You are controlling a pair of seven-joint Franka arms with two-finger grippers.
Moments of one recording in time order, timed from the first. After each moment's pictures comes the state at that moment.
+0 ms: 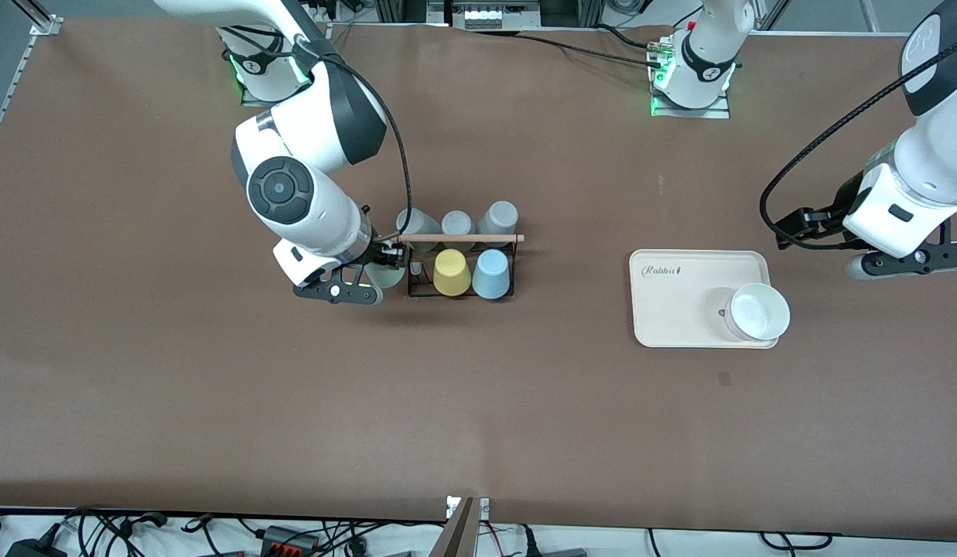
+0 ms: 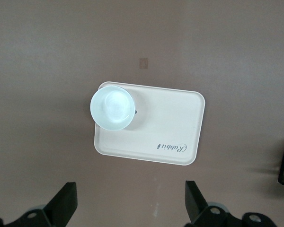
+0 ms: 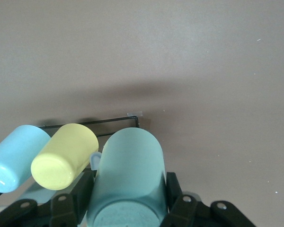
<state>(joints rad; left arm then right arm) 0.24 0.17 -0.38 -1.52 0.11 1.61 -0.27 0.51 0.50 0.00 -1.44 0.13 1.86 0.59</state>
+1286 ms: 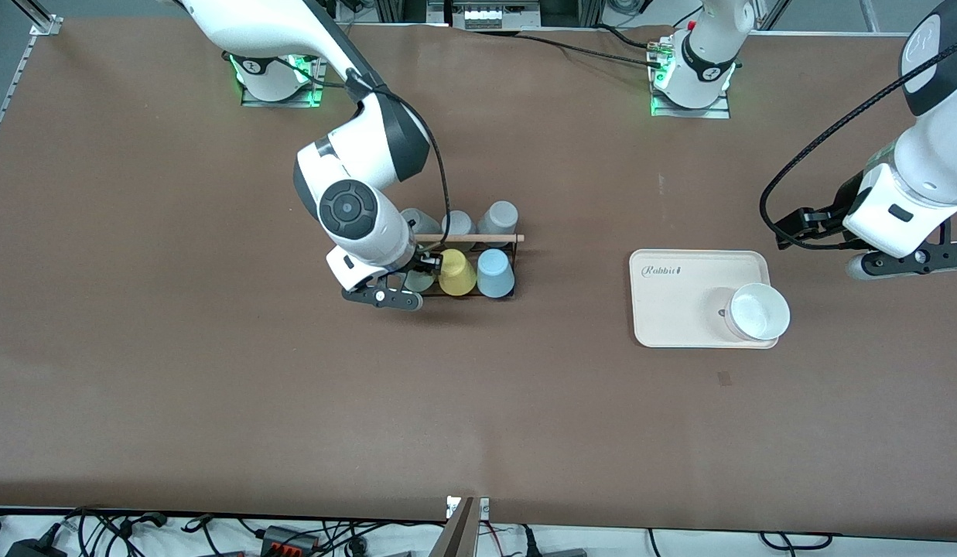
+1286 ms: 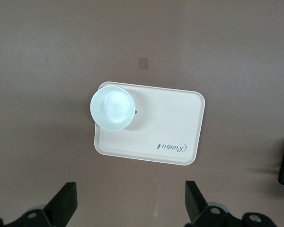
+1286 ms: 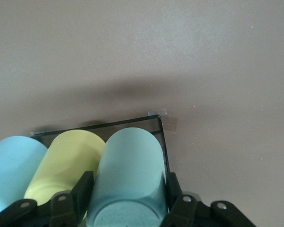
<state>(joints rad) 0.24 0.17 -0.38 -1.52 0.11 1.61 -0.27 0.58 0.62 0.00 -1.43 0.13 1.97 0.69</state>
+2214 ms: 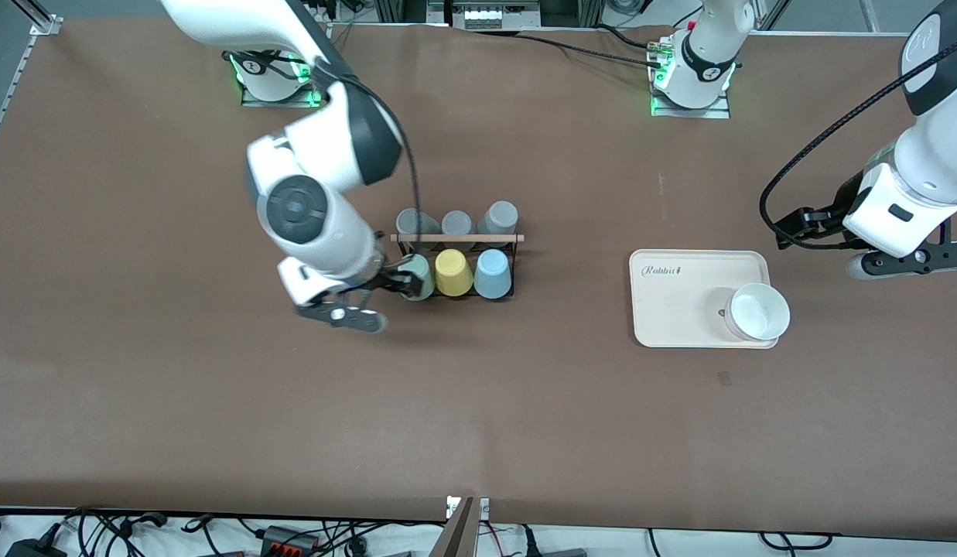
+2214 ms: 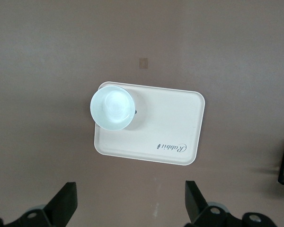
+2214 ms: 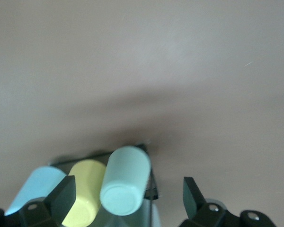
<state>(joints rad) 0.24 0.17 -0.38 -1.52 0.11 1.61 -0.27 0.57 0.63 -0.14 -1.16 0.13 1.77 0.69</state>
